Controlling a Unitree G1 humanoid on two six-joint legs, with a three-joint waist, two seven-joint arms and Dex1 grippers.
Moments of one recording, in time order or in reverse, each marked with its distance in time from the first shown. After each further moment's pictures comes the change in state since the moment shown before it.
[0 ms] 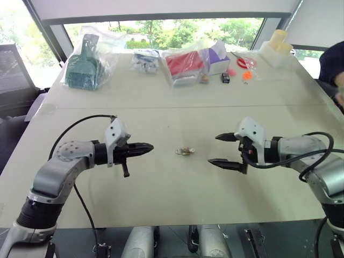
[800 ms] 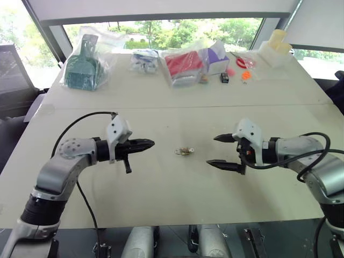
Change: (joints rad) left arm -0.053 -0.030 -0.011 0.052 0.027 -0.040 0.014; right arm -0.005 0.002 0.016 0.000 -0.001 0.000 -0.008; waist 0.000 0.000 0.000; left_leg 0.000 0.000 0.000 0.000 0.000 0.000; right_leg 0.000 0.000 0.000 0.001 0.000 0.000
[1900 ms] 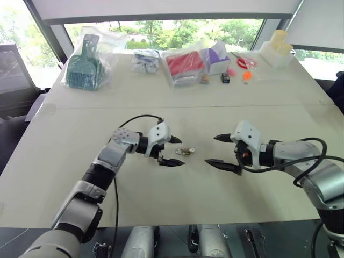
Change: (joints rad) left arm -0.338 -0.322 -0.309 0.666 0.310 -0.381 -0.222; right arm 0.049 0.030 -0.004 -0.040 -0.031 -0.020 -0.096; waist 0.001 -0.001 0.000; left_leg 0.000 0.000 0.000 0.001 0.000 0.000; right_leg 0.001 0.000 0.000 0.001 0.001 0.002
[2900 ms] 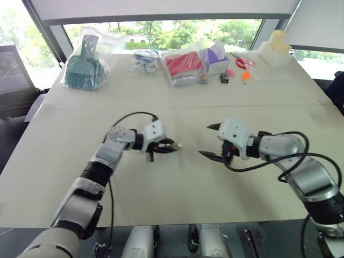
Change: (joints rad) left arm -0.032 0.068 0.069 0.040 0.070 -0.060 0.029; right arm -0.125 0.051 0.187 0.097 -0.285 -0.275 -0.055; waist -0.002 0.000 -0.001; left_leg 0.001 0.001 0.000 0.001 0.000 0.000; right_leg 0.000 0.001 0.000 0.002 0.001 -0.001
